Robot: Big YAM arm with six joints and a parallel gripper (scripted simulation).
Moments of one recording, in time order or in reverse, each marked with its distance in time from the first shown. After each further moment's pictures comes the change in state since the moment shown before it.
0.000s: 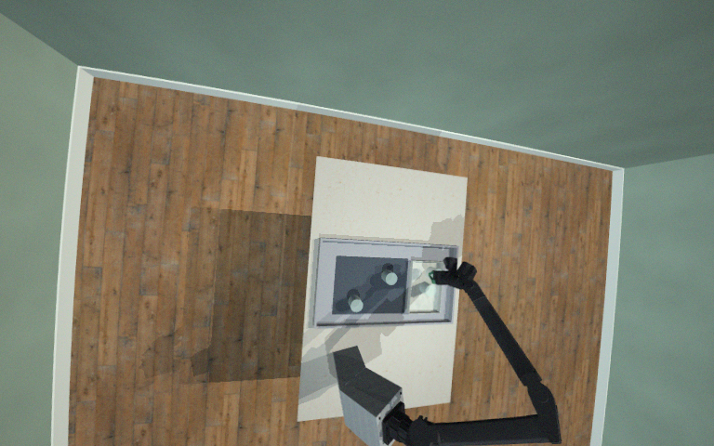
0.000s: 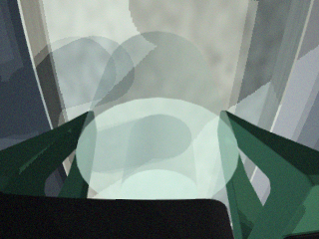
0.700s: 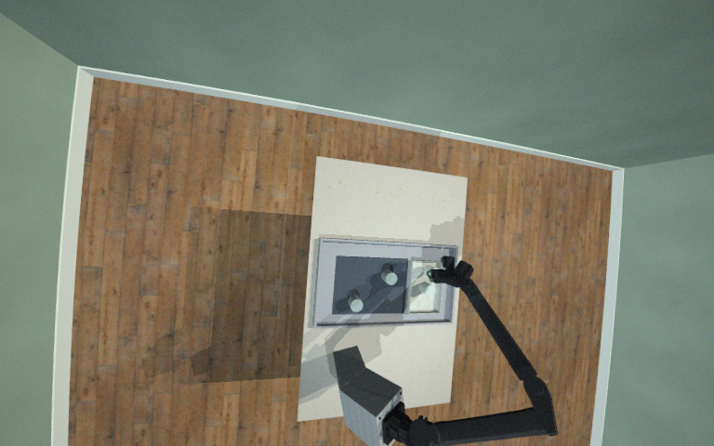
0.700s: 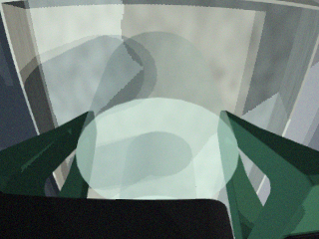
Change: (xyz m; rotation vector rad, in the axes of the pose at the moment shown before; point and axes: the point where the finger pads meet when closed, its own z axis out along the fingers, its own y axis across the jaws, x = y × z) arm -0.004 -0.001 0.021 0.003 -0.005 0.000
